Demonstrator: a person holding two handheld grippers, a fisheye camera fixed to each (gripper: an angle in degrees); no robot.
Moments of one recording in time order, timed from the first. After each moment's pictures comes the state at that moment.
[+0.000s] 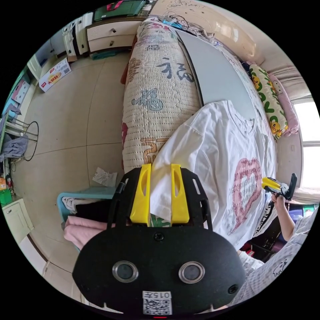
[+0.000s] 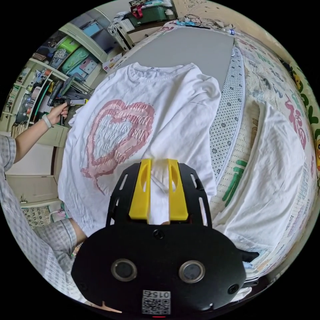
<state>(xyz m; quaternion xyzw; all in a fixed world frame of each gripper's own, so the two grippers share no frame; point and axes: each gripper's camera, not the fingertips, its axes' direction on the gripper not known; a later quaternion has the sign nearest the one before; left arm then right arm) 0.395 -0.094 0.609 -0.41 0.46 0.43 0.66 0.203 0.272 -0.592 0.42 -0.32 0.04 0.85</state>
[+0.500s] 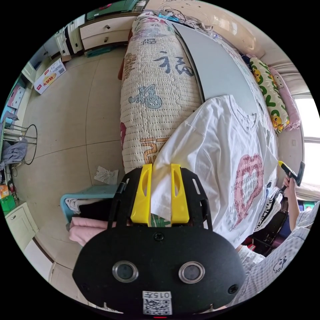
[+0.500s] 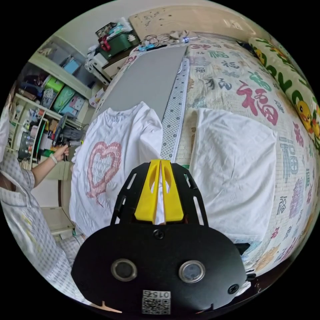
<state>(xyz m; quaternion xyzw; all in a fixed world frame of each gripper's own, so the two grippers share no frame) 0.430 -0.100 0.596 -0.42 0.45 0.46 0.64 0.321 0.368 -0.602 0.45 -0.38 0.15 0.80</state>
